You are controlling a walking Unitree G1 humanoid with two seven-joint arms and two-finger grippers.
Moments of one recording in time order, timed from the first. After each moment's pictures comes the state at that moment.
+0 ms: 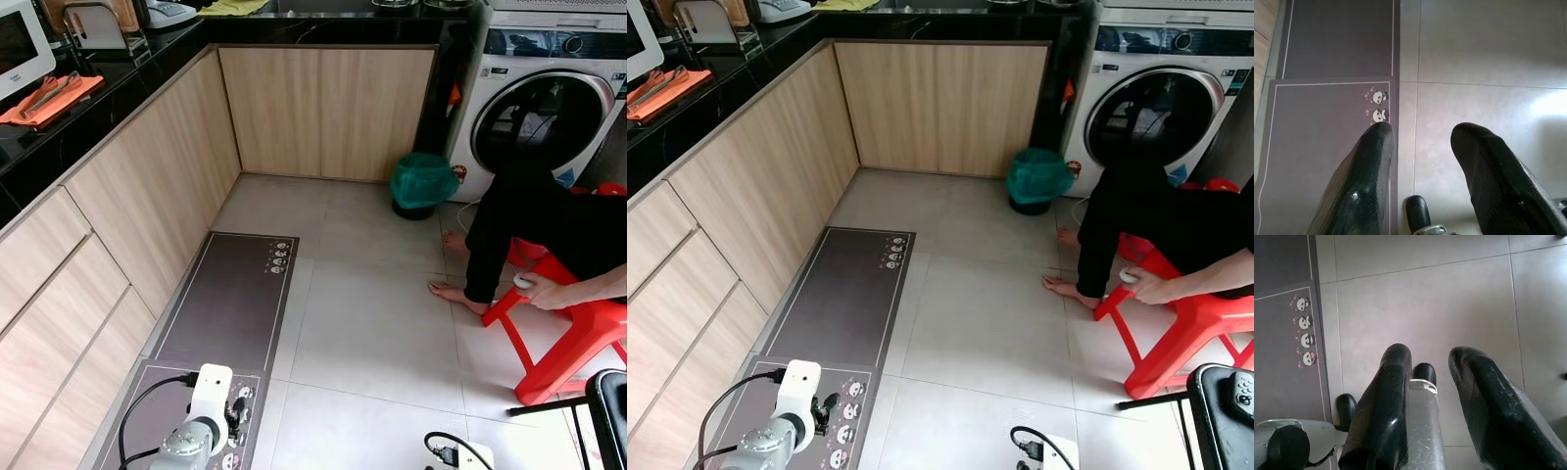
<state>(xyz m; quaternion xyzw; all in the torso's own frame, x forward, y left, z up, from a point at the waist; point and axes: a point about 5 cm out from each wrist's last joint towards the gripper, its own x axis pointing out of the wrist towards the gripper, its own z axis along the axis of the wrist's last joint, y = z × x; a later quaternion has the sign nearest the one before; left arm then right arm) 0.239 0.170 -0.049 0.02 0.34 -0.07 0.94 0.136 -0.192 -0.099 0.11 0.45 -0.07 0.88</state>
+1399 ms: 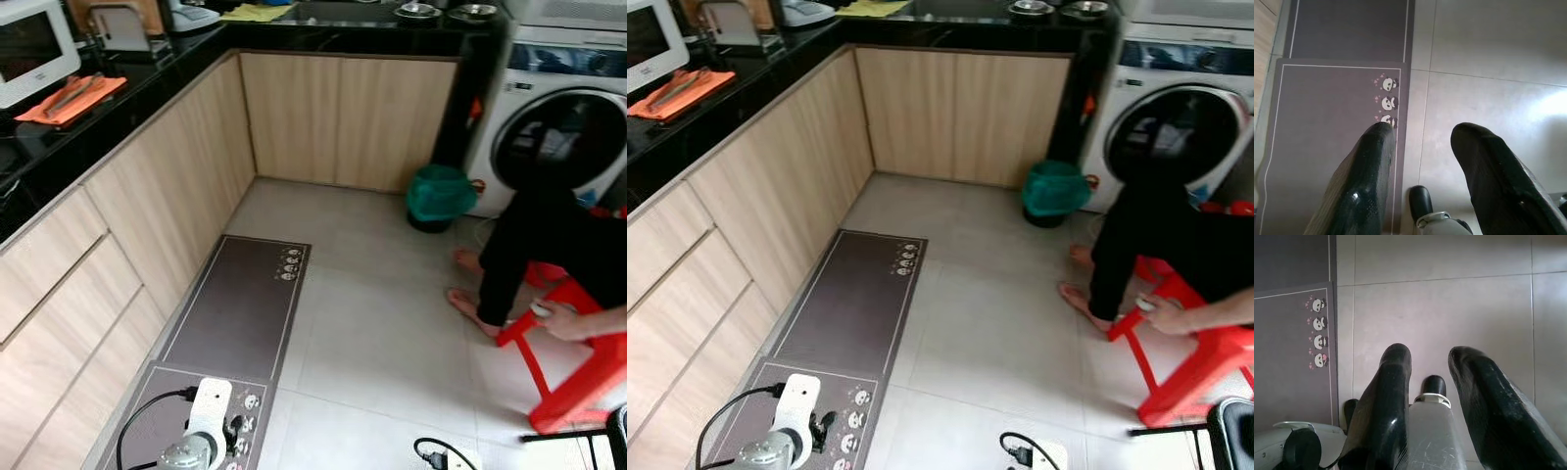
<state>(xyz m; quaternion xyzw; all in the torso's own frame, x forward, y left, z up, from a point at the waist) 0.225 0.173 -0.059 0.03 0.37 -0.07 0.92 0.130 -0.186 -0.102 0.11 0.46 -0.06 0.88</state>
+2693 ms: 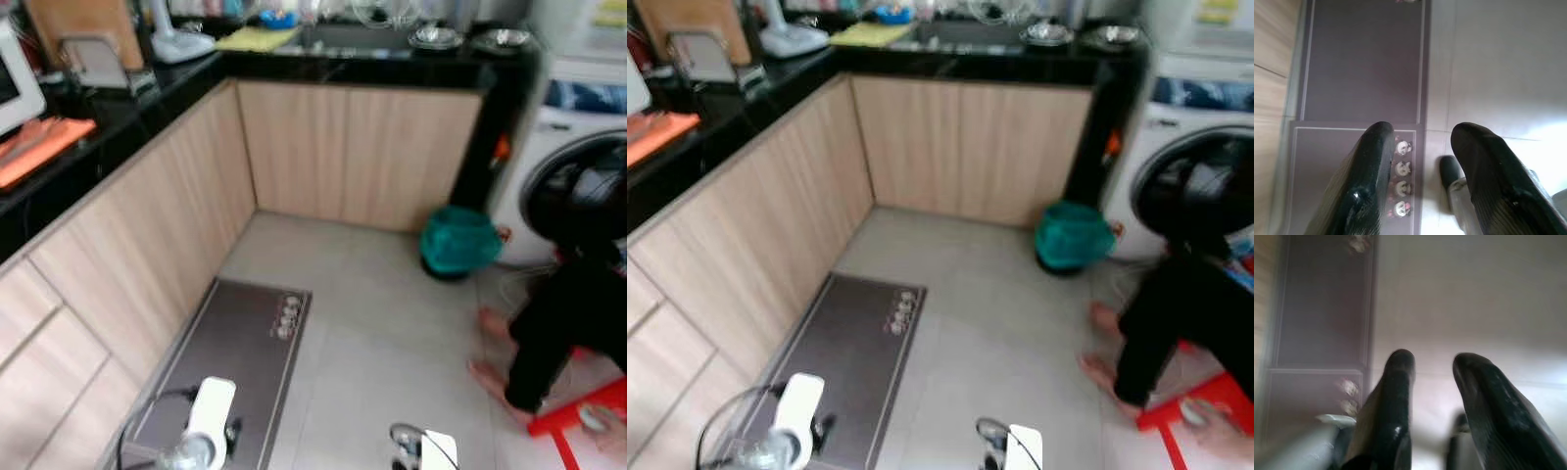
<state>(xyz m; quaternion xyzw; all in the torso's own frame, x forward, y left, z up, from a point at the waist) 0.216 0.188 -0.063 0.06 0.39 -0.07 0.91 0.161 -0.138 -0.094 0.12 0.43 -0.03 0.89</state>
